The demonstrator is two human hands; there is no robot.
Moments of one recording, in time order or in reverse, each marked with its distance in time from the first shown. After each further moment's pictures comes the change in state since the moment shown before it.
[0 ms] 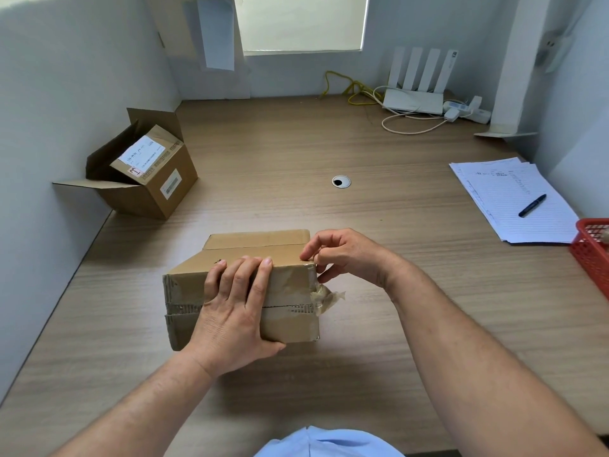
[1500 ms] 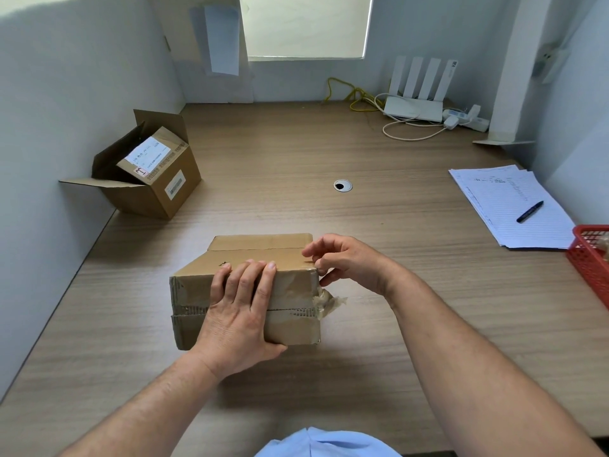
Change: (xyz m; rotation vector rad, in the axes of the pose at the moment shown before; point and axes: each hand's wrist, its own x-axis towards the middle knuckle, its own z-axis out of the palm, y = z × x) left_hand -0.006 0.000 0.008 0.013 -0.011 -0.001; right_hand 0.002 0.014 0.007 0.062 0.025 -0.025
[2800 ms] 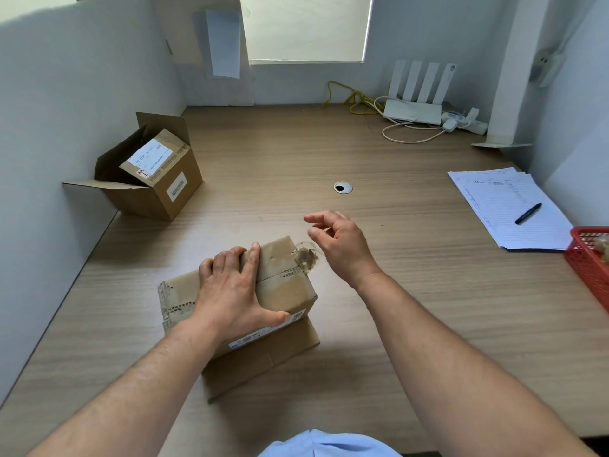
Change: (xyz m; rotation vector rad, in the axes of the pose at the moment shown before) left_hand 0.034 -0.027 0.000 -0.034 -0.145 -0.248; right_hand 0.020 -0.007 0.021 -0.265 0.565 -0.268
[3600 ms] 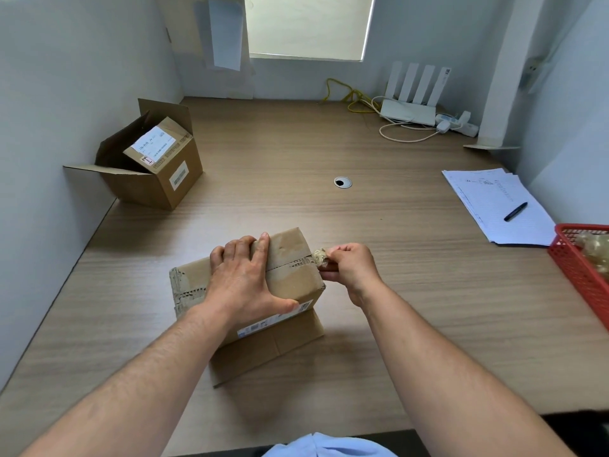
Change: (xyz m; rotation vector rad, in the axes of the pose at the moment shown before) left_hand -0.008 -0.004 -0.005 -0.099 -0.026 0.038; right_hand -0.034 0.014 0.023 0.435 0.077 0.584
